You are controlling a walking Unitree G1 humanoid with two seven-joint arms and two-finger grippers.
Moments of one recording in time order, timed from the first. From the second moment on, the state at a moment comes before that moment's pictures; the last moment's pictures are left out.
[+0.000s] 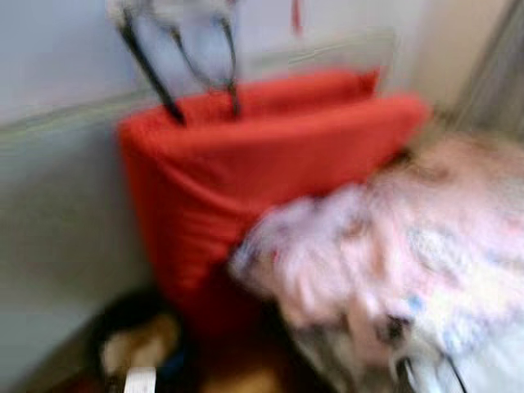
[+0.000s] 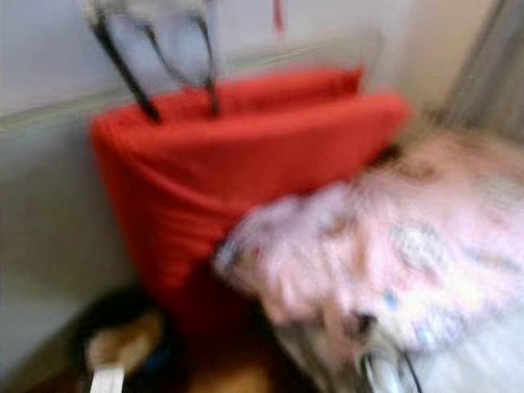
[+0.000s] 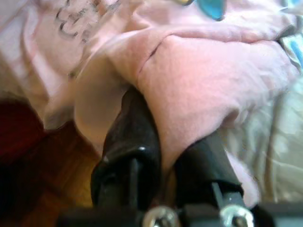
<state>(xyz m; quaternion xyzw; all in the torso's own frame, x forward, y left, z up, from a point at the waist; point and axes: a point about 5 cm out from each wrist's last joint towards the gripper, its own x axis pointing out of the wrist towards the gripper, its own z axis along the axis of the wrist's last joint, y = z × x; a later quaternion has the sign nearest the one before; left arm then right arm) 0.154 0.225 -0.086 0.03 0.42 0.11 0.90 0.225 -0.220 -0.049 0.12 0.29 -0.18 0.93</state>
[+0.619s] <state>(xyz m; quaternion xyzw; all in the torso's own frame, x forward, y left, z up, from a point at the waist) 0.157 0.223 -0.085 0.03 0.42 0.11 0.90 0.240 -0.216 -0.039 0.12 0.26 -0.17 0.94</state>
